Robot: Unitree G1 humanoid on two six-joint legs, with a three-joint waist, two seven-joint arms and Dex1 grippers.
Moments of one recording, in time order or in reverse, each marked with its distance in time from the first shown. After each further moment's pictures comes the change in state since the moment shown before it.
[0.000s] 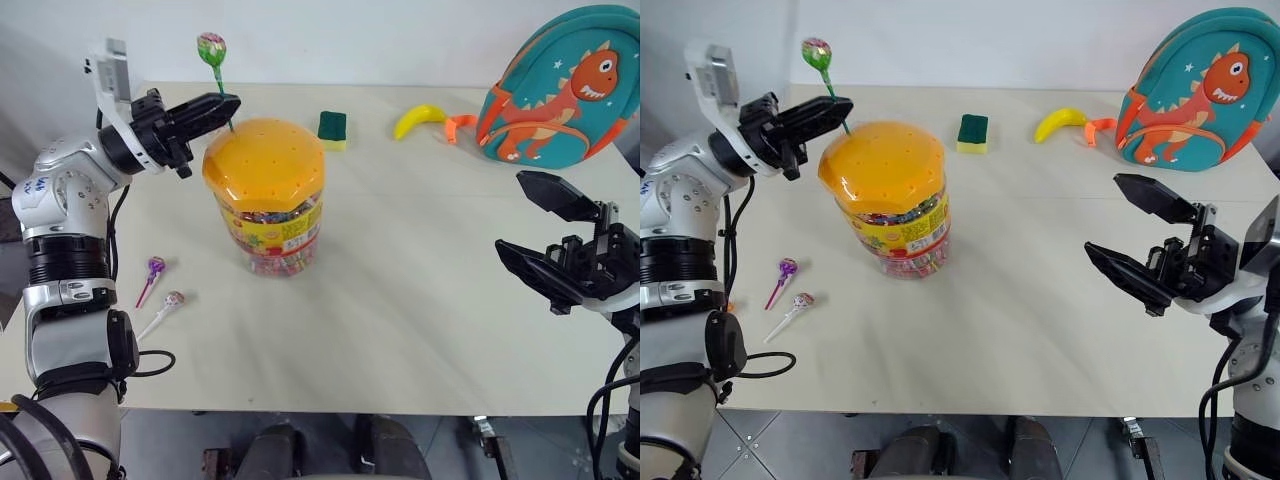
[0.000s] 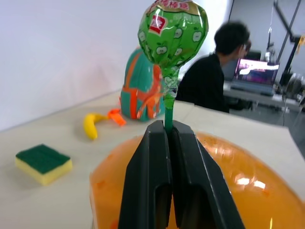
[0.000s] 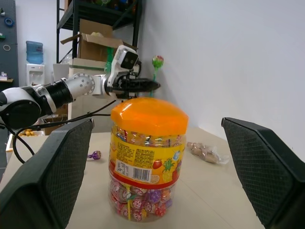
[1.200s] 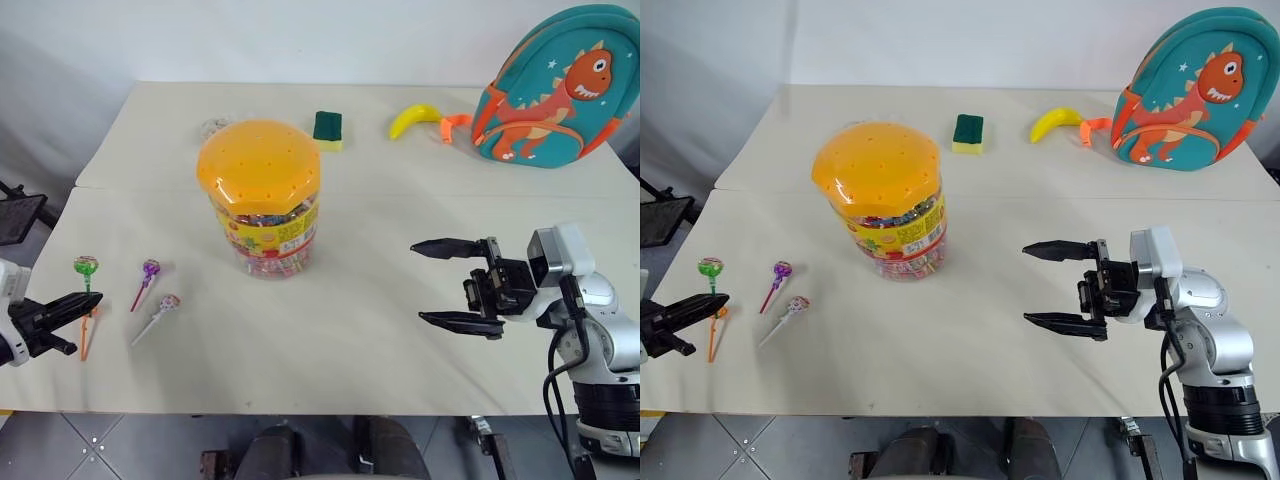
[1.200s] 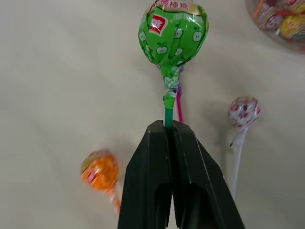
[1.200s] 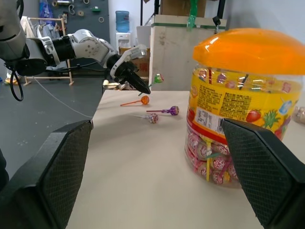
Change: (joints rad) left arm 1.146 0.244 0.425 -0.522 0.099 0.246 0.267; right arm -0.136 0.024 0.325 0.215 -0.216 -0.044 0.343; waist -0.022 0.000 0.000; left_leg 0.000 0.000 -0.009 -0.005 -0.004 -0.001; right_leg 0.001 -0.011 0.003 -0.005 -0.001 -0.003
